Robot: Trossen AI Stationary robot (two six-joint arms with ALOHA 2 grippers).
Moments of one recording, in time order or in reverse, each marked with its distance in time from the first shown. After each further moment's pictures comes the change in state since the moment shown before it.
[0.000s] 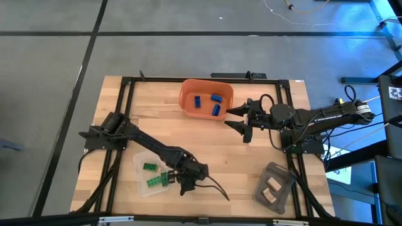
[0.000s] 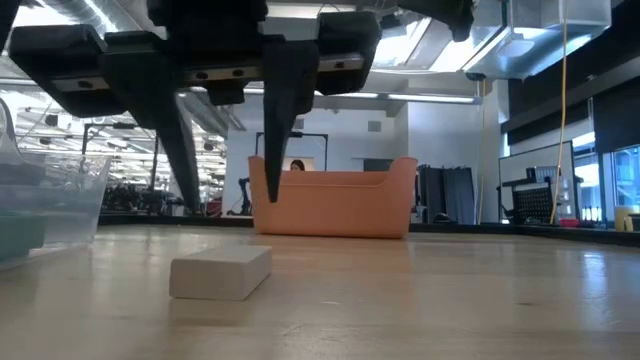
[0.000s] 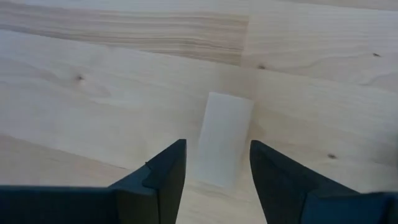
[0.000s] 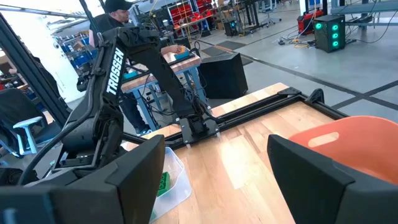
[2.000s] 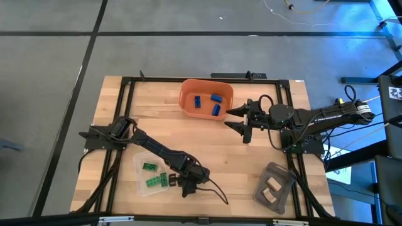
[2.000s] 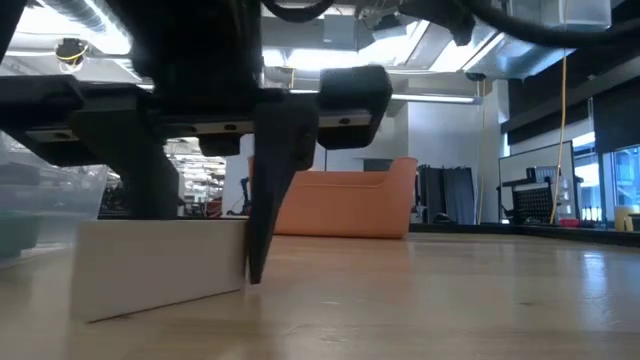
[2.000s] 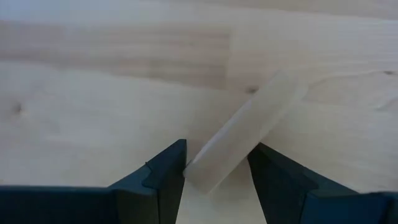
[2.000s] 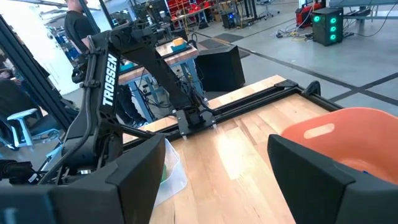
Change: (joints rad) left arm -0.015 0.101 0.000 0.054 0.105 0.005; right arm 0.000 0.000 0.000 -0.037 0.002 0.000
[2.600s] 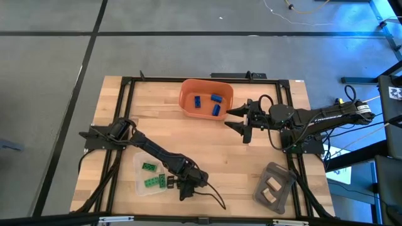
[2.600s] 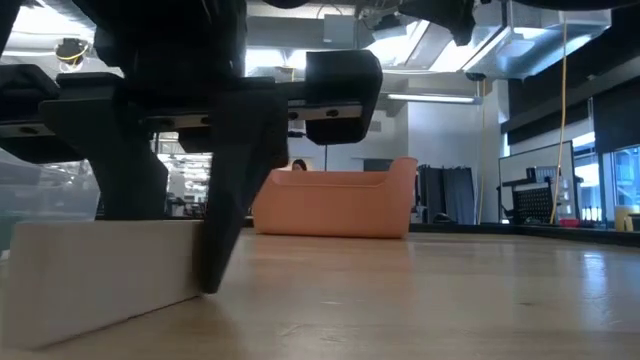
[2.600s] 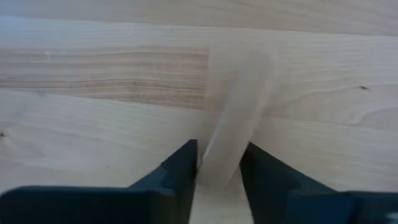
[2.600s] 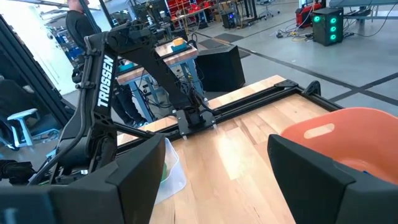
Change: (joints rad) left arm -0.027 0.000 0.000 0.016 -0.016 0.015; right arm 0.000 0.000 0.000 0.000 0.000 0.000
